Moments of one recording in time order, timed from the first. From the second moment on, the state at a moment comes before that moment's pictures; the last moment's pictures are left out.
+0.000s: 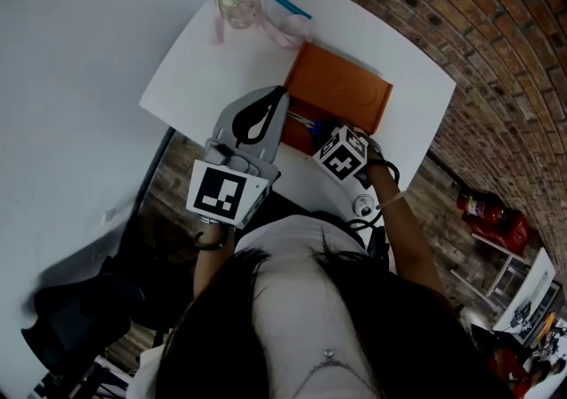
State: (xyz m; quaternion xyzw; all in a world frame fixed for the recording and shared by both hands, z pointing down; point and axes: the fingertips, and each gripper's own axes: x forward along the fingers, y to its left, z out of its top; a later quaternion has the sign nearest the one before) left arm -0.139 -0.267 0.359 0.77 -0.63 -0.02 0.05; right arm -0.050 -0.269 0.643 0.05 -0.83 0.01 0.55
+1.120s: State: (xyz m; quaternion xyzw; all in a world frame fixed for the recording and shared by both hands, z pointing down) left arm -0.135 -0.266 0.360 0.78 -0.62 -0.02 0.05; right arm -0.052 -0.270 0.646 0.07 -0.81 0.04 0.58
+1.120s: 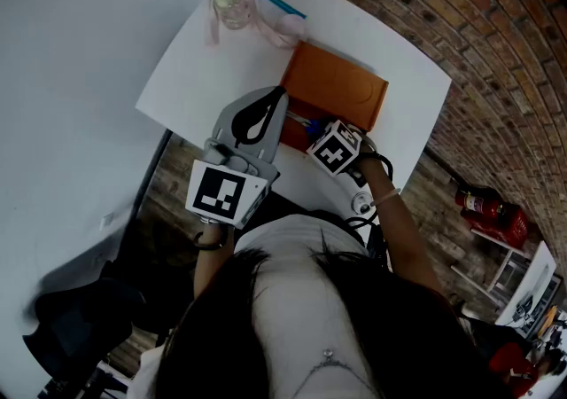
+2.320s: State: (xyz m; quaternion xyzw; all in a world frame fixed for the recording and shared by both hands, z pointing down) left arm -0.123 -0.260 0.349 0.79 -0.61 -0.02 0.03; right arm -0.046 -0.265 0.642 0.08 -0.83 0.00 0.56
